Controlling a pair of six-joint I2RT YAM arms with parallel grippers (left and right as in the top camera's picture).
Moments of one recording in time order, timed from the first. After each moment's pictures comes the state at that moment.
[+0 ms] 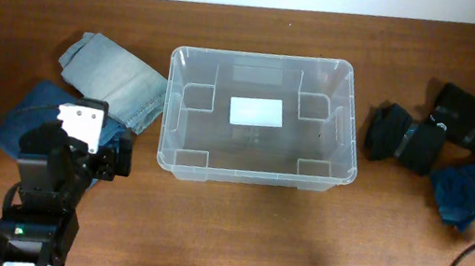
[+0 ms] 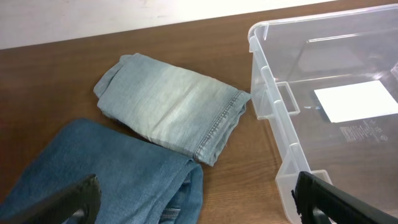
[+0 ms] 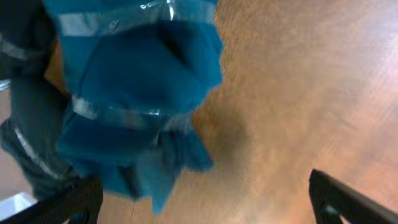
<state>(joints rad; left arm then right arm) 0.01 0.85 0.74 -0.44 0.05 0.13 -1.13 1.70 1.15 -0.84 -0.40 0.18</state>
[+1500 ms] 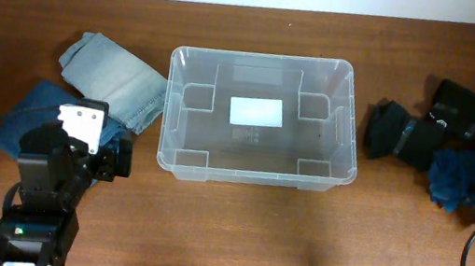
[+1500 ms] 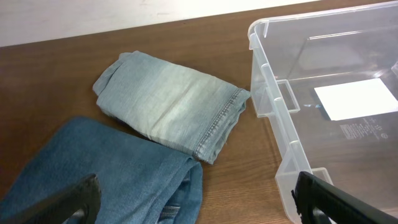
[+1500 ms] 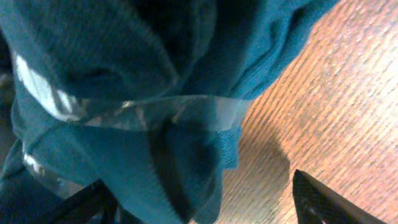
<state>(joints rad) 0.01 0.85 0.74 -0.45 0.05 0.13 -0.99 1.87 1.15 -0.57 -0.37 0.26</state>
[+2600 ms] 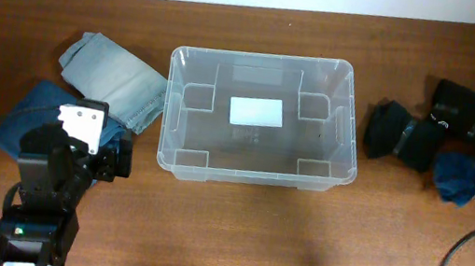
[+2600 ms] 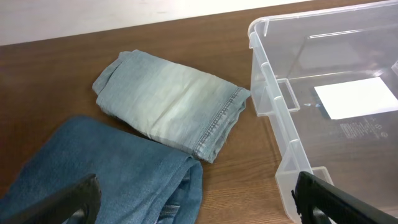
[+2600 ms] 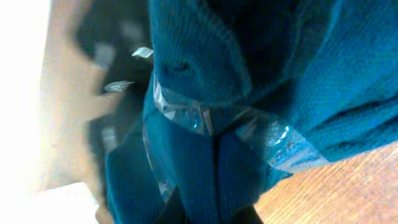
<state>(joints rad) 0.01 0.85 0.74 -0.45 0.05 0.13 -0.97 1.62 1.16 -0.65 -0.54 0.24</state>
